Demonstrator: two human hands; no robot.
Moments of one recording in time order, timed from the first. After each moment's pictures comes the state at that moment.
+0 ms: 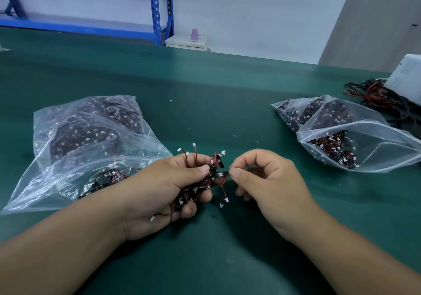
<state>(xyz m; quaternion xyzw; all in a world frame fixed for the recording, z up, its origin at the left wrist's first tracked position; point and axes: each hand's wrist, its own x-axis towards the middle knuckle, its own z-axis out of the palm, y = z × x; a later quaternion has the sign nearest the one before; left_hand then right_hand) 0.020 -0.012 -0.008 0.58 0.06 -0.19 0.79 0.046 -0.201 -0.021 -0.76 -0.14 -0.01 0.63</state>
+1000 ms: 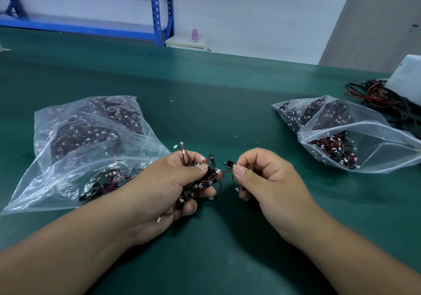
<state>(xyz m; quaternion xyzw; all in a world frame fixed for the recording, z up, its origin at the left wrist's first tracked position) 0.018 -0.019 -0.007 0.59 0.11 -0.12 0.79 0.043 -0.201 -0.017 -0.74 -0.16 0.02 0.66</state>
